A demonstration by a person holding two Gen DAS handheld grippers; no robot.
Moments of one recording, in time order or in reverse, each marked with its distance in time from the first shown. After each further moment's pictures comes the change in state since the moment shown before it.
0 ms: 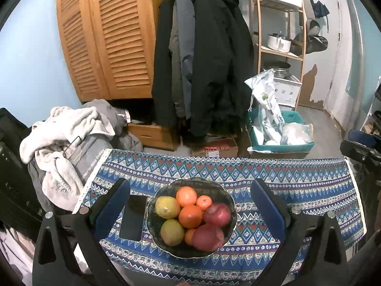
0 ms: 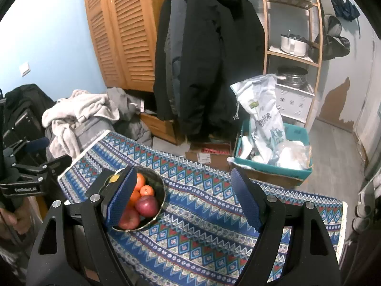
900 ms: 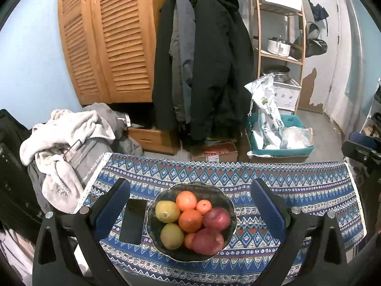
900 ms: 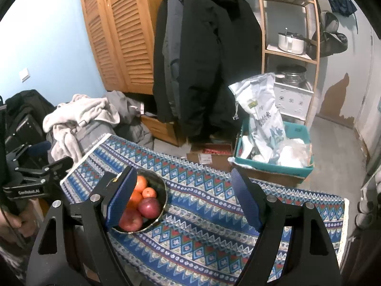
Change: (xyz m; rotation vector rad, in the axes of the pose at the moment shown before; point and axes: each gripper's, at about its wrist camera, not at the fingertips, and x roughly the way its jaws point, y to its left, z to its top) left arm -0.004 -0.001 0.002 -0.002 -0.027 -0.006; right arm -0.004 -0.005 0.003 0.026 -0.004 0.012
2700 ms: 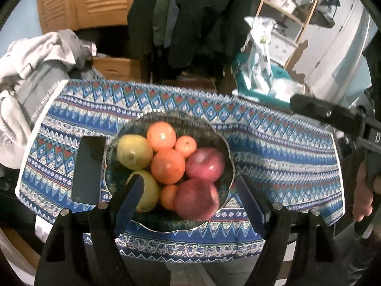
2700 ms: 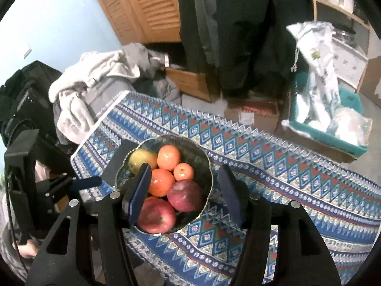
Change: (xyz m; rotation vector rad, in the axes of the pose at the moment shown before) left arm 0.111 0.033 -0.071 -0.097 0.353 -0.243; right arm 0.144 0.058 -0.017 0.012 0.269 0.162
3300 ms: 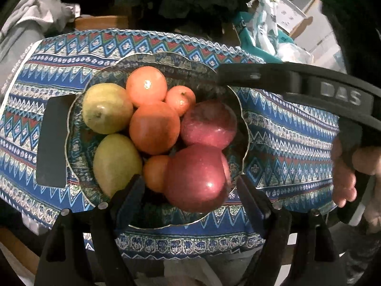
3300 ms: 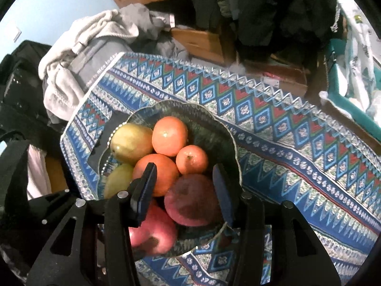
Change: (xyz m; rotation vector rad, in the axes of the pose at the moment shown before) left arm 0.090 0.010 -0.029 -0.022 0.237 -0.064; right arm 0.125 -0.006 -0.011 0.014 0.207 0.074
